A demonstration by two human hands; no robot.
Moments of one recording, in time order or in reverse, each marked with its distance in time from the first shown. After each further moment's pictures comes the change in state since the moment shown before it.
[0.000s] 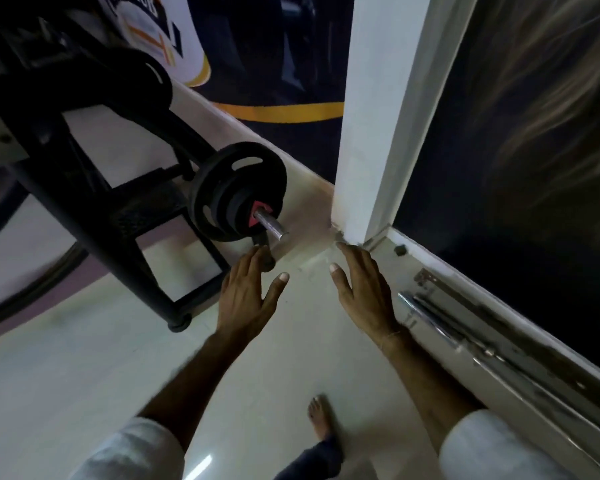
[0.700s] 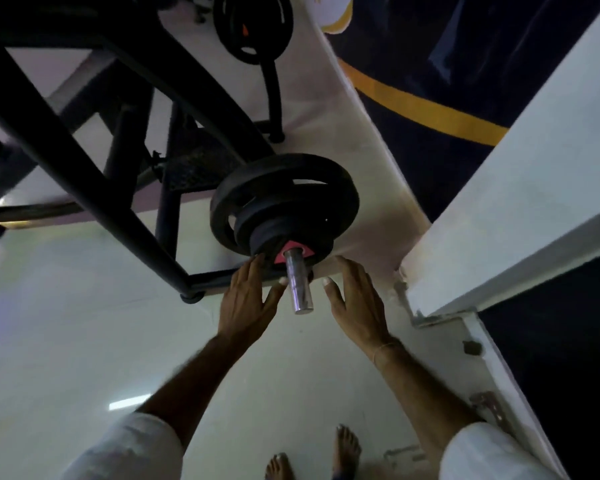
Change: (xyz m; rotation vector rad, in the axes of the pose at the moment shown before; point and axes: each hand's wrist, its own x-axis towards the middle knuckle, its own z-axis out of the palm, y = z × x) left_hand 0.262 -0.111 0.149 0.018 0.131 -0.588; right_hand 0.345 0.109 0.182 0.100 -0.456 -0.228
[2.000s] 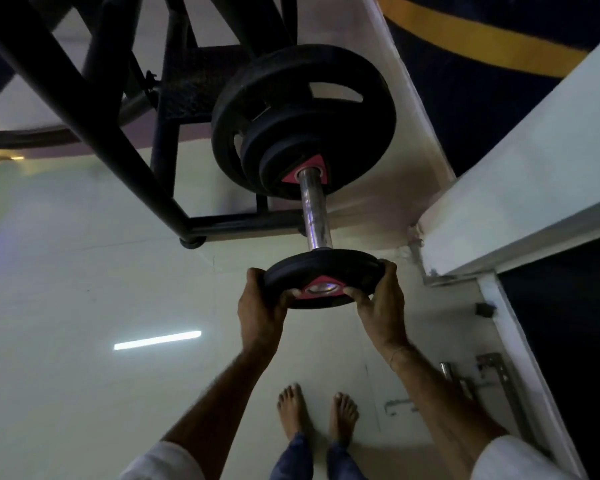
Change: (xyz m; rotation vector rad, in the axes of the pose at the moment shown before) left_hand -0.103 -0.062 0.105 -0.494 0.161 -0.266; right_hand -0.088 0.084 0.081 0.345 0.066 0.146
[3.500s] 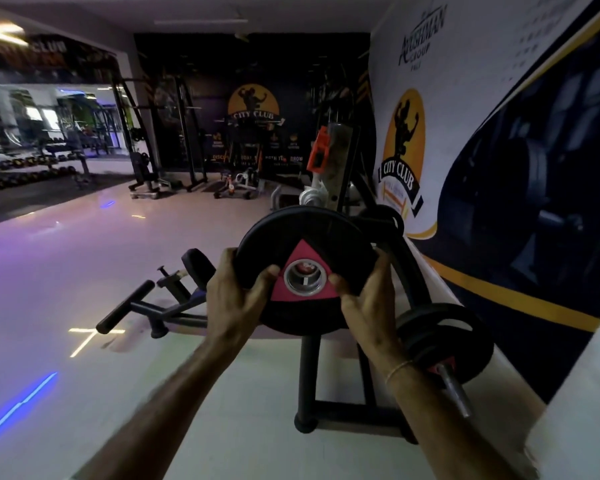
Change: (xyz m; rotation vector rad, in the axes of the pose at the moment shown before) left_hand -0.095 0.188 -0.664 -0.070 0.549 0.615; right_hand -0.240 -0.623 0.171 0.300 0.180 -0.791
